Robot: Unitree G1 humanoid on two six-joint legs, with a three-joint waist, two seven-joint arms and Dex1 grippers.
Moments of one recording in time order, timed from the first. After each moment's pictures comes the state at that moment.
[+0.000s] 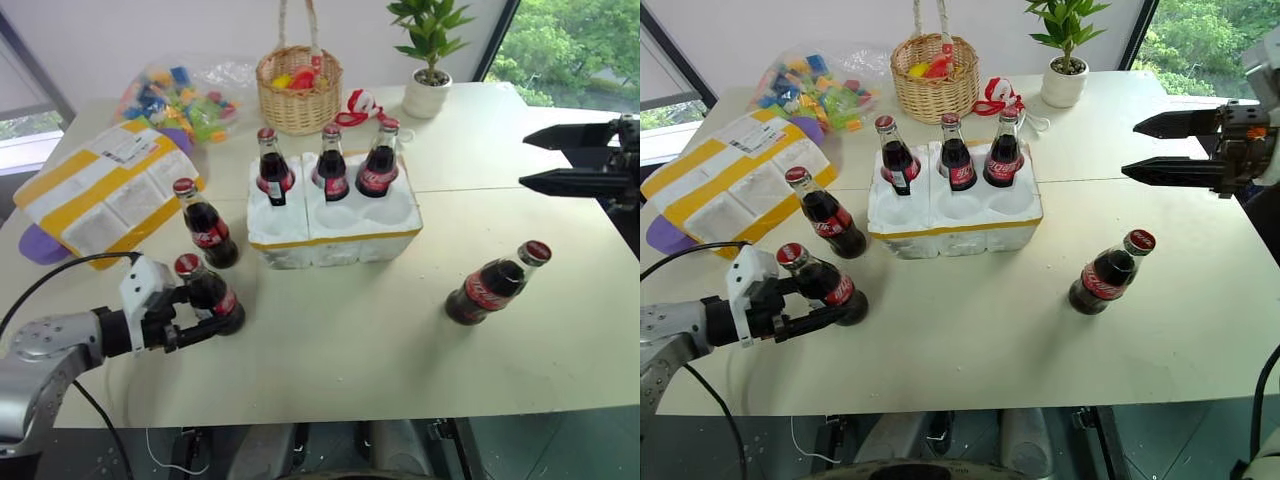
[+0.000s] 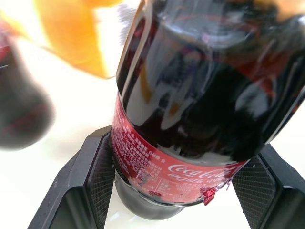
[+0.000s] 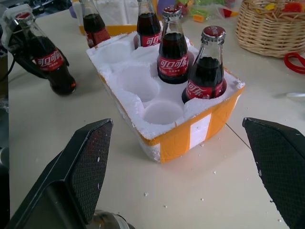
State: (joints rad) left arm 0.11 0.82 0.26 -0.48 -0.61 0.59 -1.00; right arm -0.82 -1.17 -0.15 0.29 0.53 0.69 1.51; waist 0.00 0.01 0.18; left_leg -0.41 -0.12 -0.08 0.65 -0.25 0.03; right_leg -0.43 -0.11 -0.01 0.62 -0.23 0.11
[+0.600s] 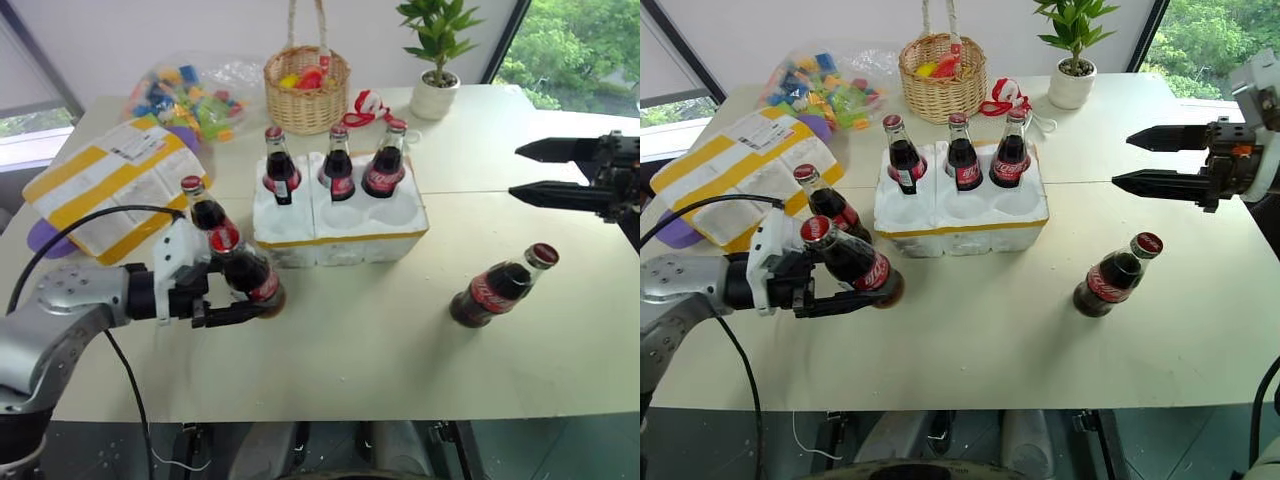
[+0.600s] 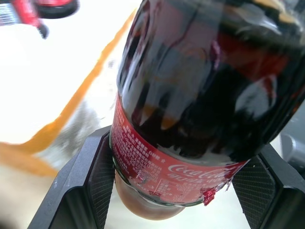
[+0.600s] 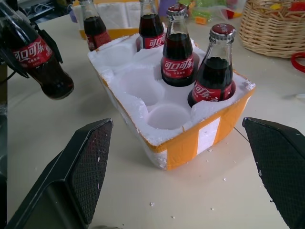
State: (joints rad) left arm -0.17 0.88 0.11 -0.55 -0.70 0.68 -1.02; right arm -0.69 -1.16 -0.24 0.16 0.61 0.74 1.41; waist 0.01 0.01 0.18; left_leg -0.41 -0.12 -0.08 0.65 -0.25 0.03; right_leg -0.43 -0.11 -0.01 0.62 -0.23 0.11
